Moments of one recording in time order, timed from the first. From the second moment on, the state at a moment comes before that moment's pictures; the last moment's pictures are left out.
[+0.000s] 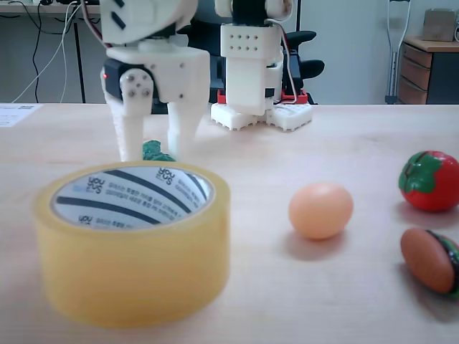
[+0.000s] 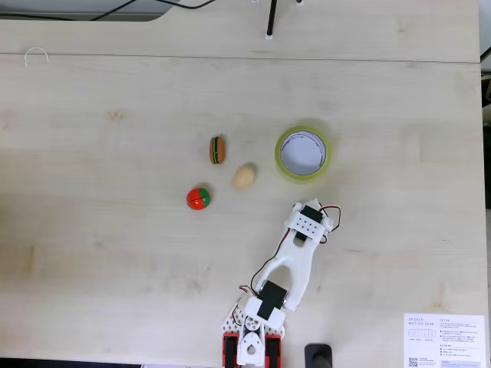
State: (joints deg) arm 22.8 87.4 116.0 58.3 30.8
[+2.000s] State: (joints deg) arm 8.6 81.0 70.1 61.0 67.0
